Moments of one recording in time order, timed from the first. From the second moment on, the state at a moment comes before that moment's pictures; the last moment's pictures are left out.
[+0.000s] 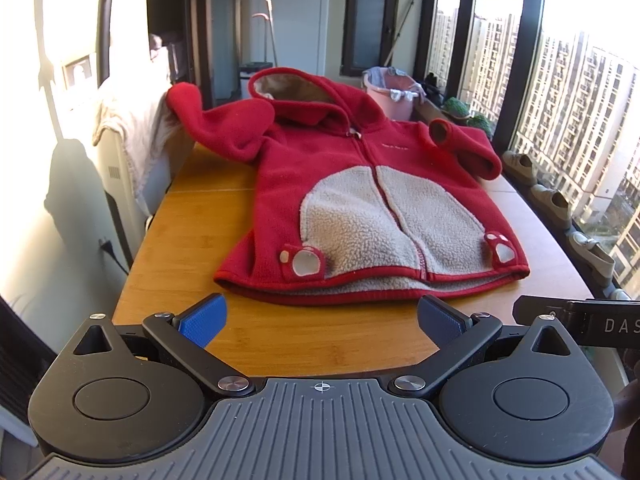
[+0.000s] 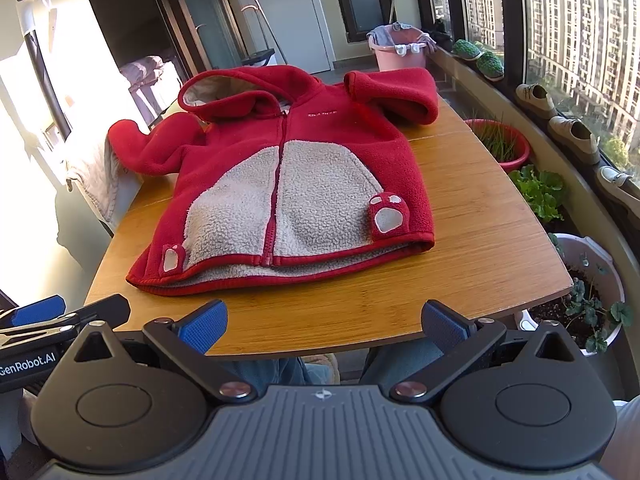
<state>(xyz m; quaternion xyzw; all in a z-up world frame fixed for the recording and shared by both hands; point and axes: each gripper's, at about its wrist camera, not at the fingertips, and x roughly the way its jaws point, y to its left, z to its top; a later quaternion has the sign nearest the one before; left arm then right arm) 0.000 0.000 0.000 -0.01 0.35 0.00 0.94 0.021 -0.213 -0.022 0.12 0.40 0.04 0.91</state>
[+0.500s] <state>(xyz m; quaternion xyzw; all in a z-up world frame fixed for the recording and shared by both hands) -0.002 0.004 -0.007 -0.03 0.37 -0.01 0.93 0.018 -0.207 -0.022 0.10 0.39 0.04 0.91</state>
